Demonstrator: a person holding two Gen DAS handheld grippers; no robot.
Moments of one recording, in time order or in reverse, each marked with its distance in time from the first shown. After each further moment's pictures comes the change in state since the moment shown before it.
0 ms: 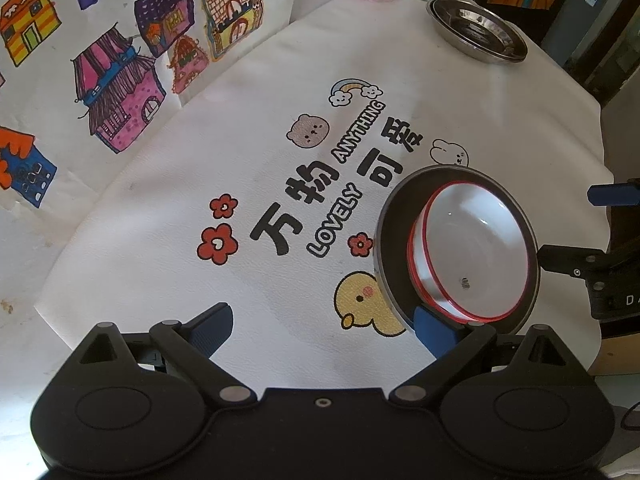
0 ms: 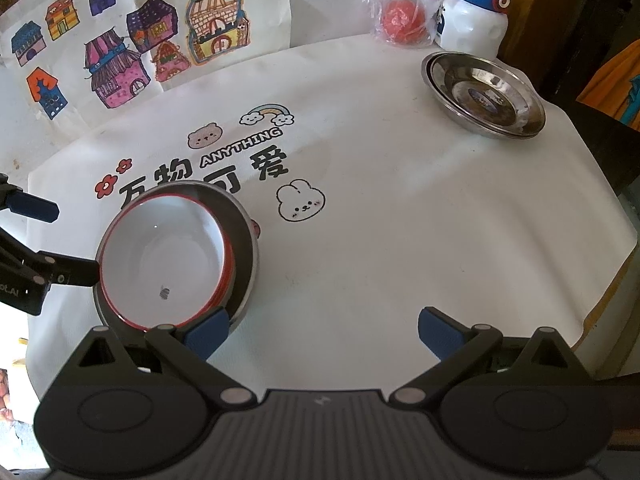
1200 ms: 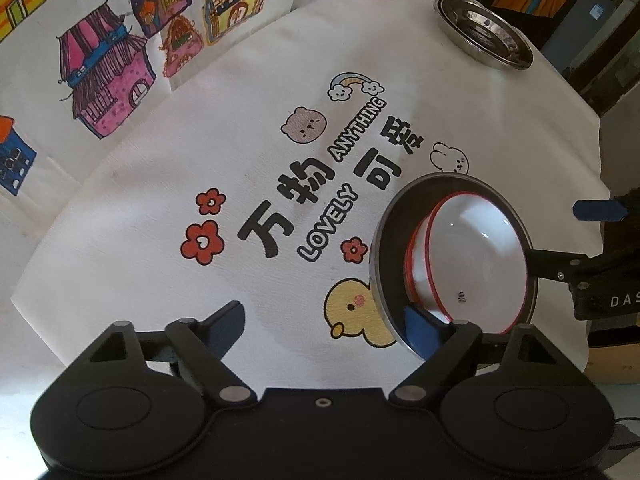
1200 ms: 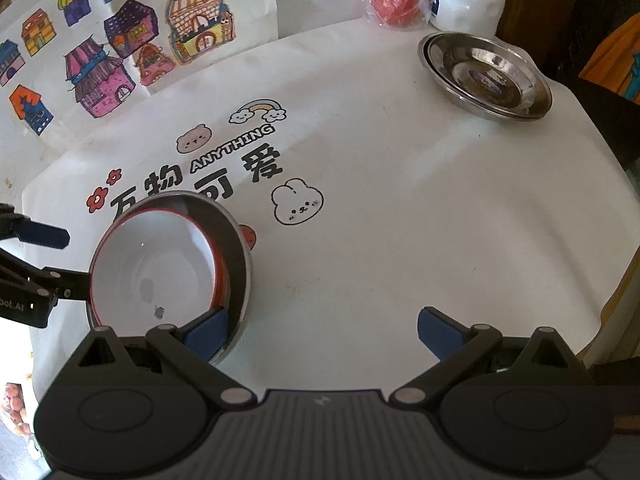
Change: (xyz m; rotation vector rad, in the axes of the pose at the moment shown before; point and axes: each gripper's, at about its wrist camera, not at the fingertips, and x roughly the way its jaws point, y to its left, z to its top) left arm 0.014 0.008 0.010 -0.052 0.031 -0.062; right arm 0.017 -0.007 0.011 0.065 0.043 0.030
